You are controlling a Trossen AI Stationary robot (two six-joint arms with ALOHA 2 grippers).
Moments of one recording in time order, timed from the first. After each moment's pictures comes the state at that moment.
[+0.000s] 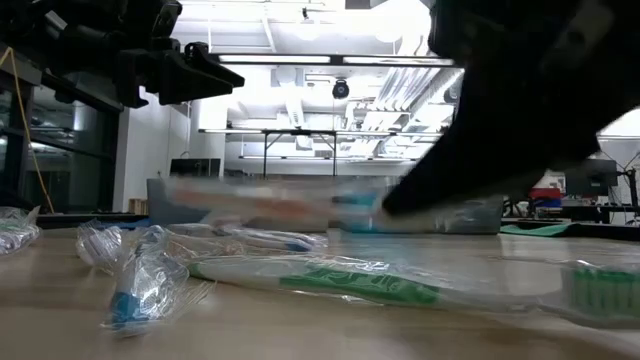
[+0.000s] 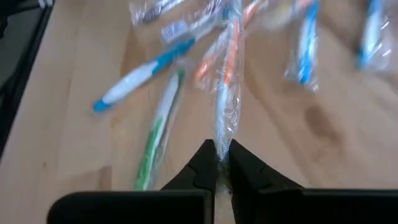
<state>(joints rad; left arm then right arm) 0.12 0.91 0.33 0.46 0.07 0.58 0.63 1.96 0.96 0.26 0.61 0.73</state>
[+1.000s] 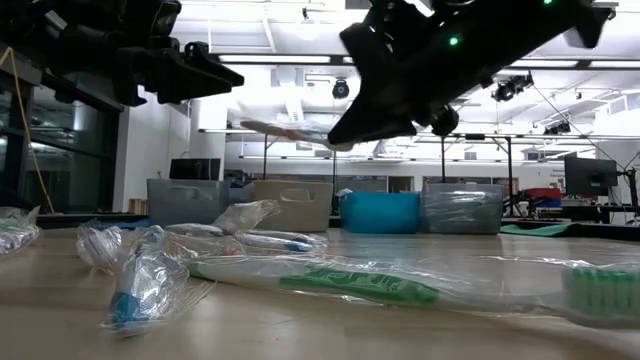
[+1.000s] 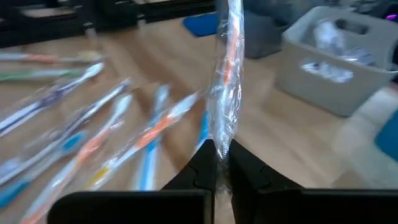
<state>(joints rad) 0.12 0.91 0.33 0.46 0.09 0.57 0.40 1.83 0.97 0.22 0.85 0.53</state>
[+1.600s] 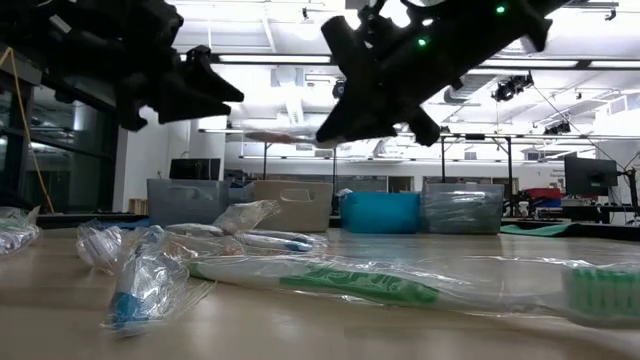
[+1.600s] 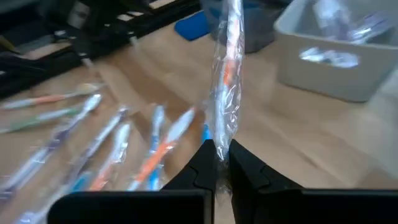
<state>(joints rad) 0.12 0.94 0.33 0.41 0.03 0.73 0.28 1.79 0.97 0.23 0.69 0.66</state>
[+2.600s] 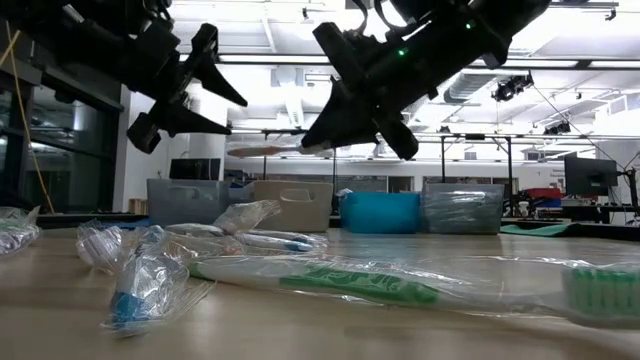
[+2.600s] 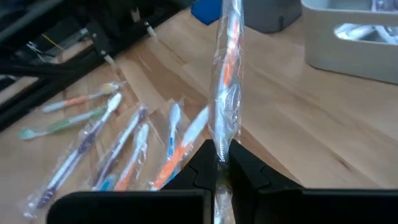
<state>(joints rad) 0.12 0.95 0.42 0.21 -0.10 1.38 0.16 1.77 0.97 0.26 0.42 0.70</state>
